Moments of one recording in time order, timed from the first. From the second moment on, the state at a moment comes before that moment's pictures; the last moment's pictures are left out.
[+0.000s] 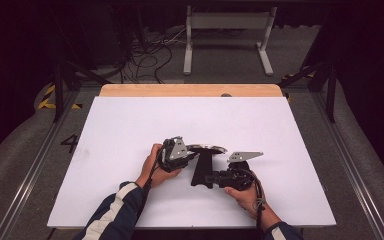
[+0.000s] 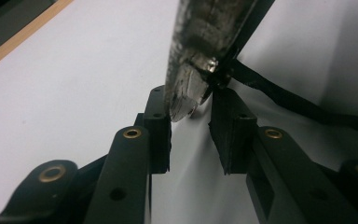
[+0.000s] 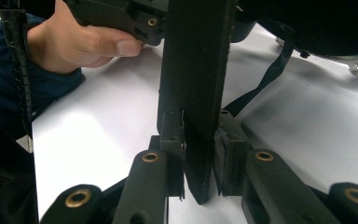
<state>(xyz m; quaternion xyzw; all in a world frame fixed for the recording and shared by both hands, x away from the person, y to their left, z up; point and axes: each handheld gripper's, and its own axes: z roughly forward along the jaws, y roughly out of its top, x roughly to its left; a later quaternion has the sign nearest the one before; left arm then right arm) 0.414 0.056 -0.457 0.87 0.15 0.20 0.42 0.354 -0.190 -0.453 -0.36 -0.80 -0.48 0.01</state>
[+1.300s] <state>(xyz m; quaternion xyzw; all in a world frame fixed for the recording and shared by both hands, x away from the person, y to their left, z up) 0.397 0.067 -0.450 0.86 0.16 0.20 0.44 0.334 -0.206 -0.434 -0.38 -0.79 -0.48 -0.08</state>
